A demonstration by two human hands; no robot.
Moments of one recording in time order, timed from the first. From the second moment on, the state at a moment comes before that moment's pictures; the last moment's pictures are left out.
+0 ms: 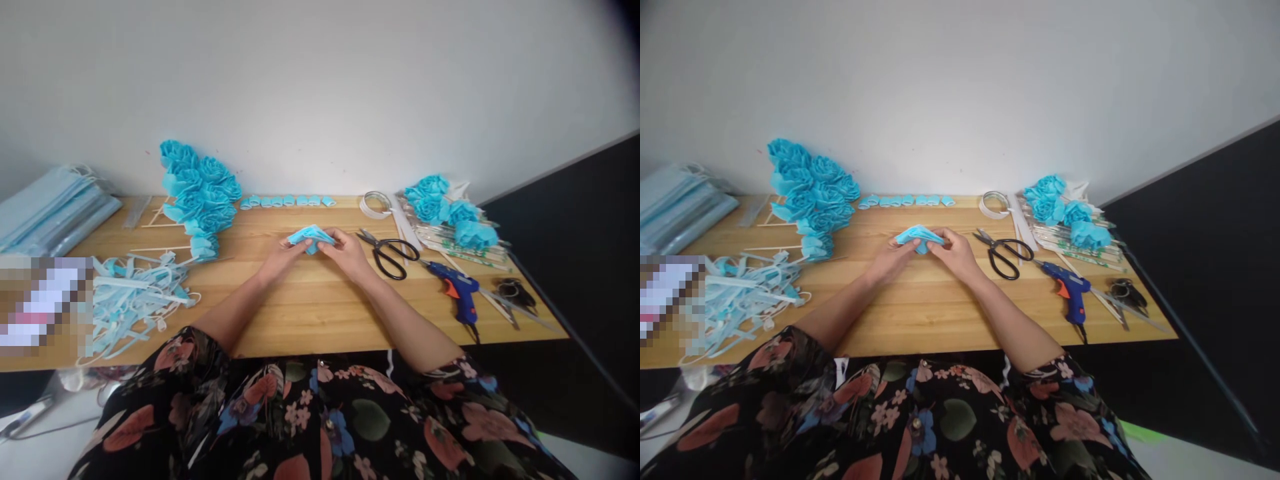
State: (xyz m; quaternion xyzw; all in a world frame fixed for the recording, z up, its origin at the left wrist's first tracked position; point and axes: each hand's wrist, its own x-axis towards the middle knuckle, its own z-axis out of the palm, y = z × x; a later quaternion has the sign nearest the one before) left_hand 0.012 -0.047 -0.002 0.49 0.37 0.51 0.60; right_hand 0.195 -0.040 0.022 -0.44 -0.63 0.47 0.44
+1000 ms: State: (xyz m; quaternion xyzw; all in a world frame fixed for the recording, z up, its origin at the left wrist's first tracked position) left_hand 0.001 -0.037 -0.002 0.67 0.50 0.43 0.34; right_hand 0.204 -0.035 0.021 -0.49 -0.75 0.31 0.32
